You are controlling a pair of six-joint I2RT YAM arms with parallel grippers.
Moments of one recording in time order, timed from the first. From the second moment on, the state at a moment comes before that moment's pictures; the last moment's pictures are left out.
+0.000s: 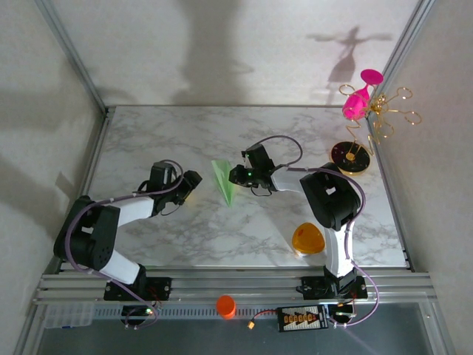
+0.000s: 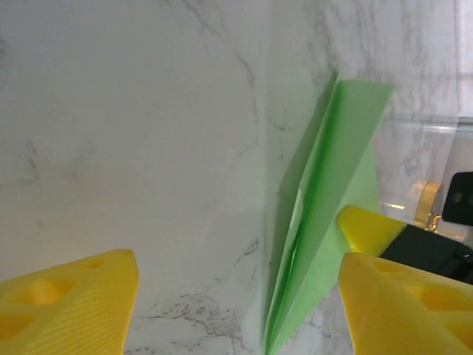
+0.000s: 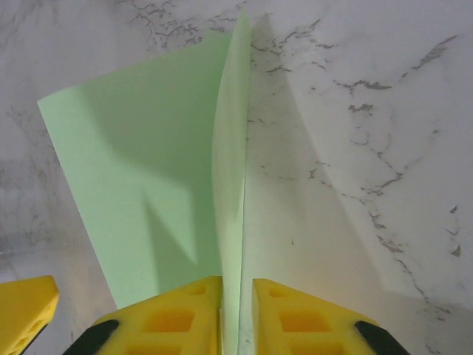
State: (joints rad) left arm -0.24 1.53 0.59 0.19 0.33 -1.06; right arm 0.61 2.02 1.16 0.07 -0.34 0.71
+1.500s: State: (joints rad) left arm -0.39 1.83 0.92 0.18 0.42 -1.00; right arm 0.59 2.02 1.14 0.07 -0.35 0.70
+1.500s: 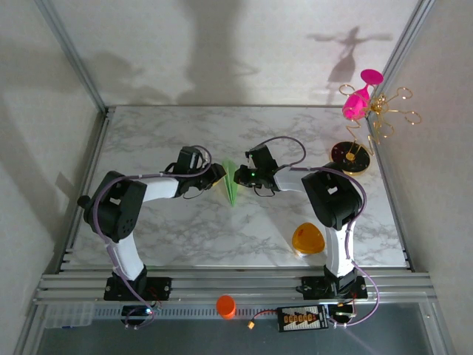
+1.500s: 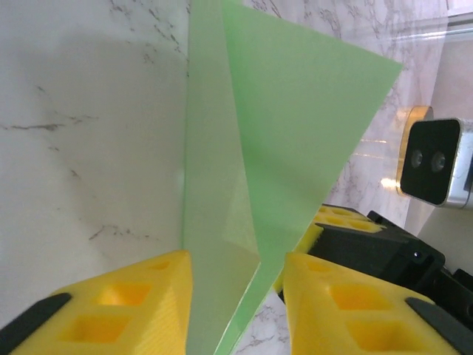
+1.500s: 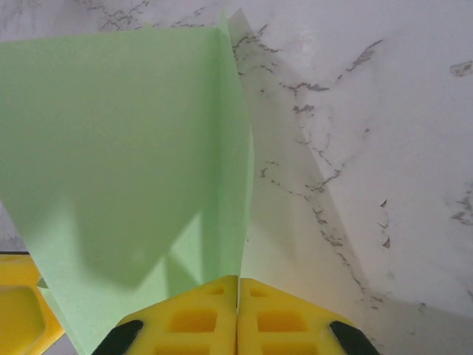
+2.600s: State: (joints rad) left arm -0.38 1.84 0.92 0.15 0.33 -1.07; right arm 0.56 2.00 1.14 0.05 -0.40 0.71
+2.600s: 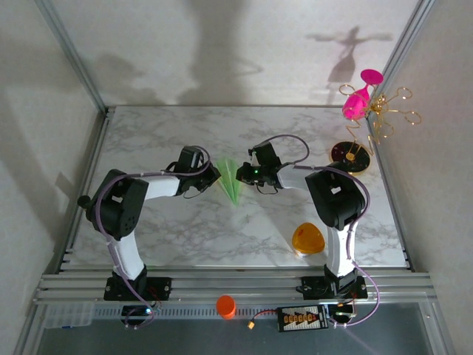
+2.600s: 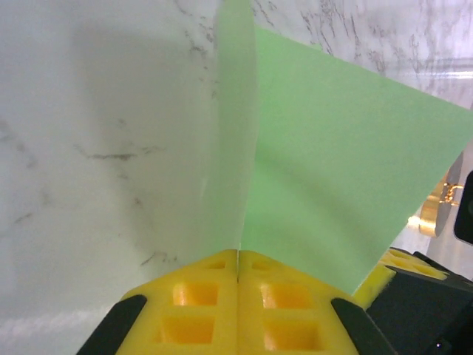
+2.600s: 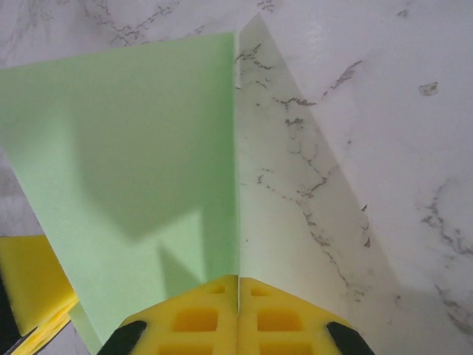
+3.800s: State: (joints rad) left arm -0.38 1.88 0.94 0.08 0.38 -0.93; right arm 0.51 2.05 1.18 0.00 -0.50 0.65
